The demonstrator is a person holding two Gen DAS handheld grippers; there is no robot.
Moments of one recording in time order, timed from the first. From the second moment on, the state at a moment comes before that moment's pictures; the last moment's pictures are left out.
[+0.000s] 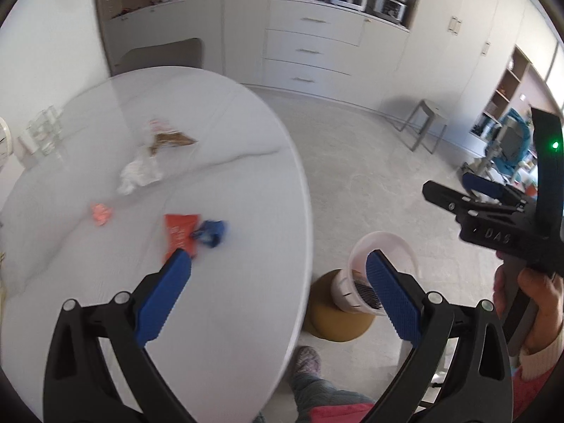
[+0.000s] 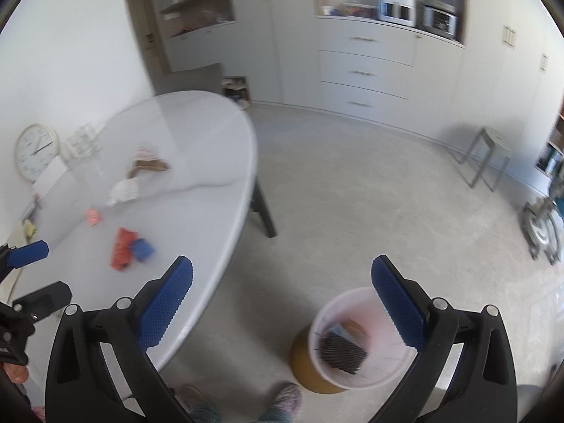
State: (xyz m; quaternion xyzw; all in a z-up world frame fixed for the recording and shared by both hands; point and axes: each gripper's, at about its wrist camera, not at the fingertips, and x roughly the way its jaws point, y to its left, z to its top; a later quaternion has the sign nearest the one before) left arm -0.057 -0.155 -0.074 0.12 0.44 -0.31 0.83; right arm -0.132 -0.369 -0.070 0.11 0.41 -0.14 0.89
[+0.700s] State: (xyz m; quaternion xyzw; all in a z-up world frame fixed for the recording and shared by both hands) left arm -0.033 0.094 -0.190 0.05 0.49 -0.10 0.87; right arm -0.037 -0.151 -0.115 0.03 0.45 0.06 0.89
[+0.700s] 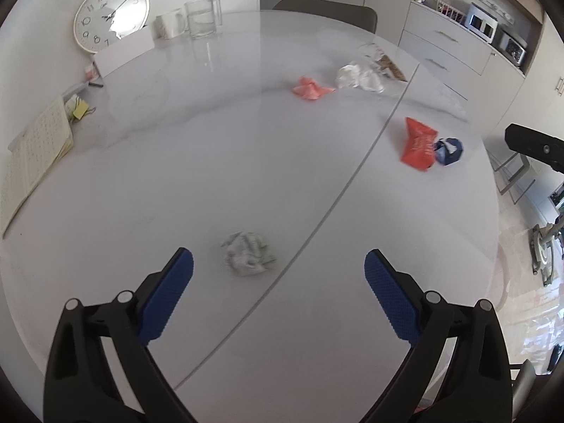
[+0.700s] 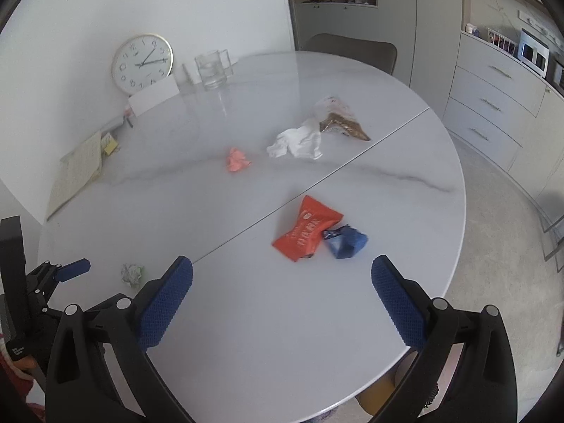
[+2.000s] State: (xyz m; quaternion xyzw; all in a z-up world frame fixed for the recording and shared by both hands) left arm 0.021 0.046 -0.183 0.01 0.52 -0.20 0.83; right arm 0.029 -0.222 -0.190 -0.02 0.51 0.14 0.85
